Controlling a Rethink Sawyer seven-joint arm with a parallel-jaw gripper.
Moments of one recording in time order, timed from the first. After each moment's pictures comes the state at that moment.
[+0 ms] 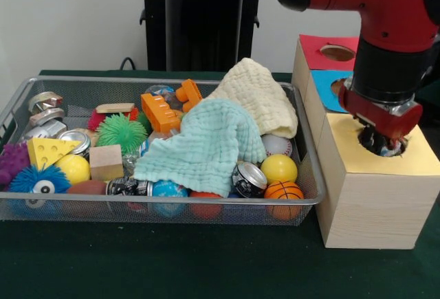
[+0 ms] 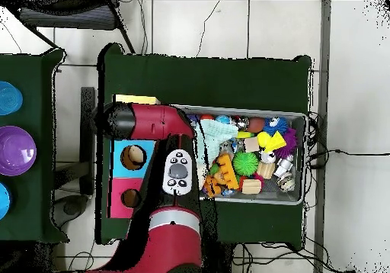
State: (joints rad) arm 0.09 -0.39 -0.08 1.31 0.15 0.65 2.70
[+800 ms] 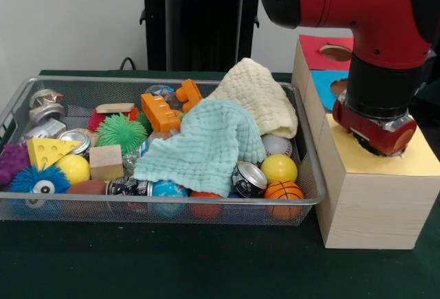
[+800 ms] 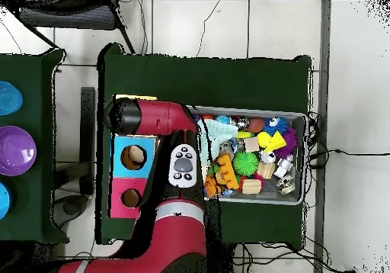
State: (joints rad) arm 0.07 -0.36 -0.08 1.26 0.15 0.65 2.70
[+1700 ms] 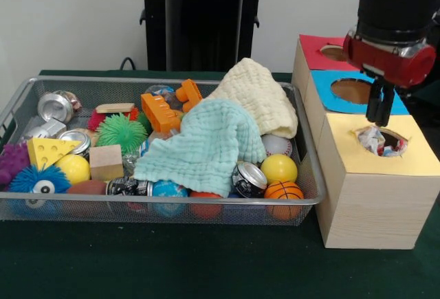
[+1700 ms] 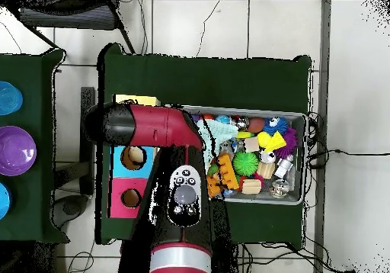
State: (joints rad) arm 0.07 -0.58 -0.08 1.41 0.15 0.65 2.70
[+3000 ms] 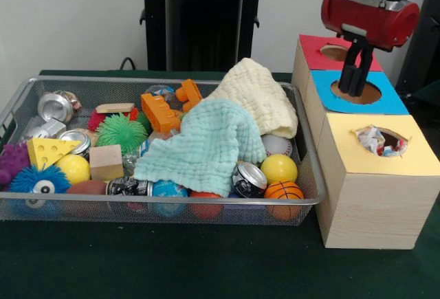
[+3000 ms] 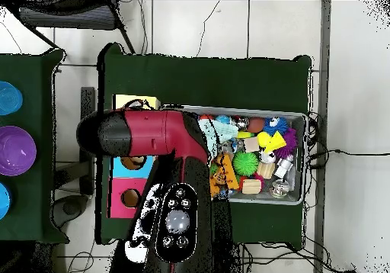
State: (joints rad) arm 0.10 -0.66 -0.16 1.41 -0.01 0.65 2.70
